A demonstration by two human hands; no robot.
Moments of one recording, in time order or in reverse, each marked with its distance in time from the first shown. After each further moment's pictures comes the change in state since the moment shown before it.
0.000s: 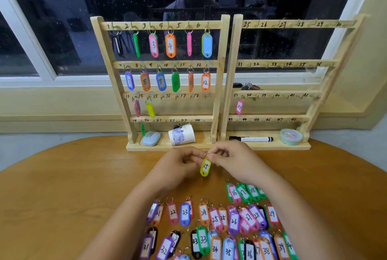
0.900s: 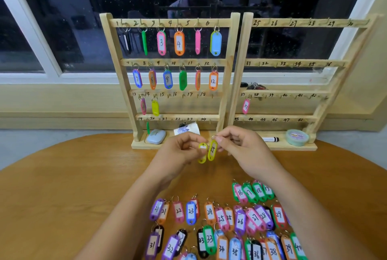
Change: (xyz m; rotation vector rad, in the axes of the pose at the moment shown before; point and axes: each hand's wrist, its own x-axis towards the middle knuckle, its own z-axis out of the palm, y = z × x) left_hand -0.001 0.014 -0.012 -0.312 0.123 0.081; right_hand -0.003 -0.019 -0.009 0.308 0.134 -0.117
